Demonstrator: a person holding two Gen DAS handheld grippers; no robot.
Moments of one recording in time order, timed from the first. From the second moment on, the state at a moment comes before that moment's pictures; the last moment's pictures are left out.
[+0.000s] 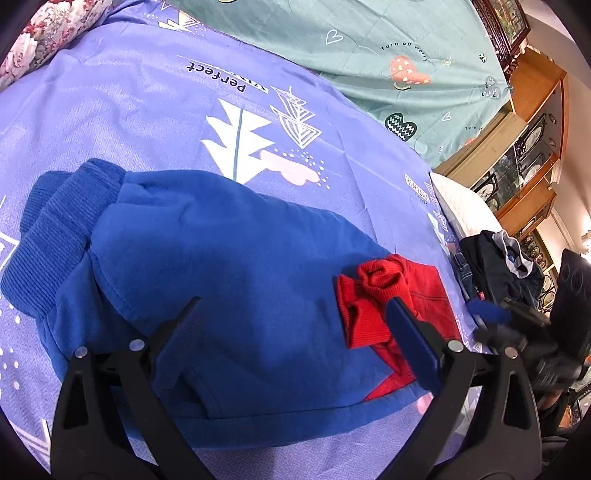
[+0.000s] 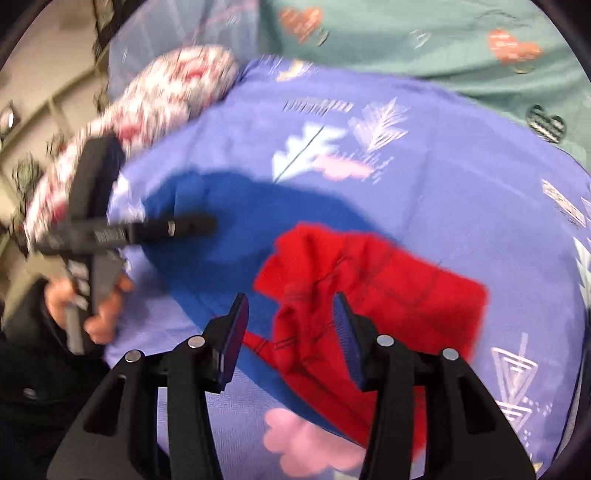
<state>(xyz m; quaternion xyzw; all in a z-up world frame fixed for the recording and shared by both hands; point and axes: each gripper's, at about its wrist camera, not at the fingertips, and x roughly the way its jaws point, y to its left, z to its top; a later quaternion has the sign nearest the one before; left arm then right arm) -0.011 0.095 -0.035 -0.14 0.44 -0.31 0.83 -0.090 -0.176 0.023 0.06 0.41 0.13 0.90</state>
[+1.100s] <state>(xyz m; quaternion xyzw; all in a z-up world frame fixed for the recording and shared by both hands) 0.027 0.198 -0.060 -0.35 0.50 -0.16 0.77 -0.082 -0.275 -0.037 0.22 0.36 0.13 0.90</state>
